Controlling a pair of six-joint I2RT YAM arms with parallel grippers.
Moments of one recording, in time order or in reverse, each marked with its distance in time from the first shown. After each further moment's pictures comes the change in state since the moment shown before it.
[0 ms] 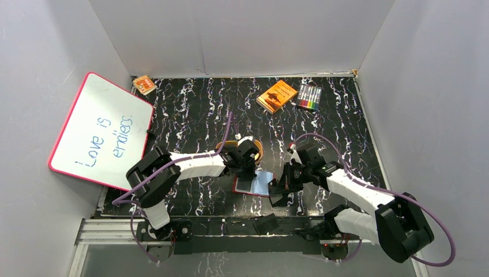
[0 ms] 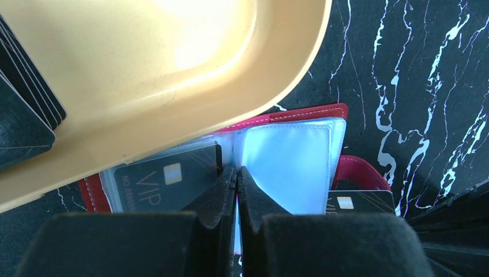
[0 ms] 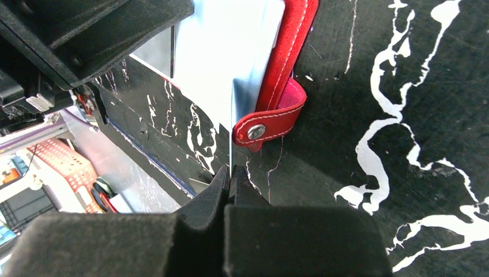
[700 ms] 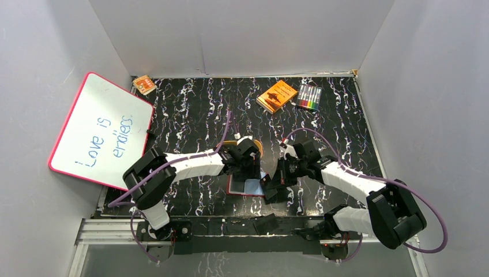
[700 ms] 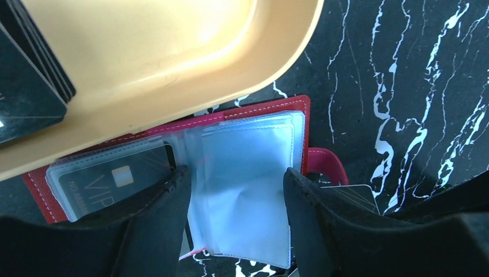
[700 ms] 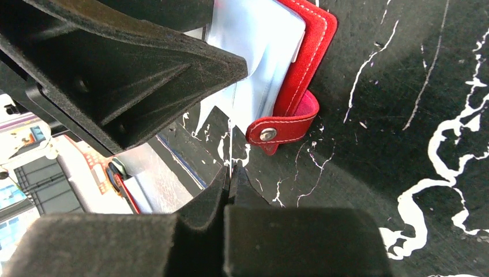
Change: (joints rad) left arm -0.002 -0.031 0.029 -0.080 0.021 -0.002; right arm 0.001 0.132 0.063 0.106 -0.121 -0.029
